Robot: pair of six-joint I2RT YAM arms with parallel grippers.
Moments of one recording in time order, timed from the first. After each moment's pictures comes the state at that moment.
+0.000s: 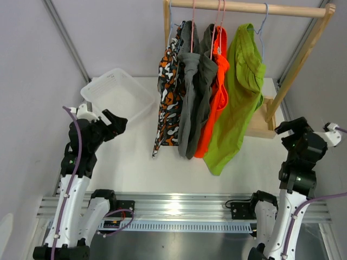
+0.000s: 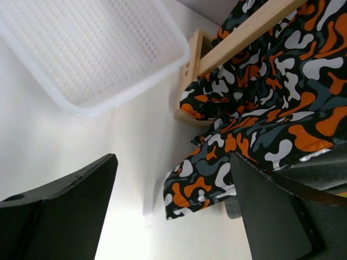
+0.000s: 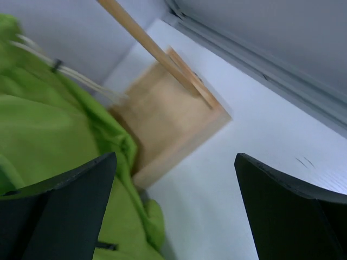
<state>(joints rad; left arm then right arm) -0.02 0.70 0.80 -0.44 0.15 -0.56 -0.36 0.56 0.84 -0.58 0.13 0.59</state>
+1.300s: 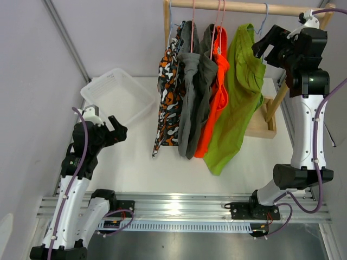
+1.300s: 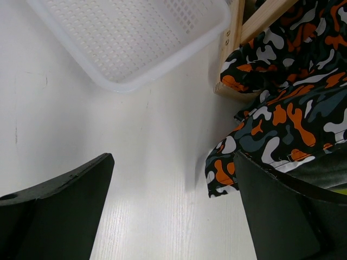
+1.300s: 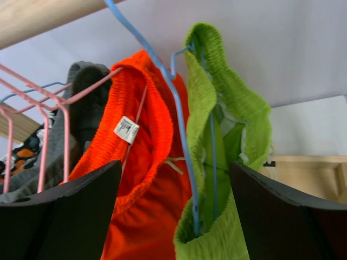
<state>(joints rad) -0.07 0.68 0.81 -0.59 0.04 -0.38 0.00 1.58 2.16 -0.74 -0.14 0.38</state>
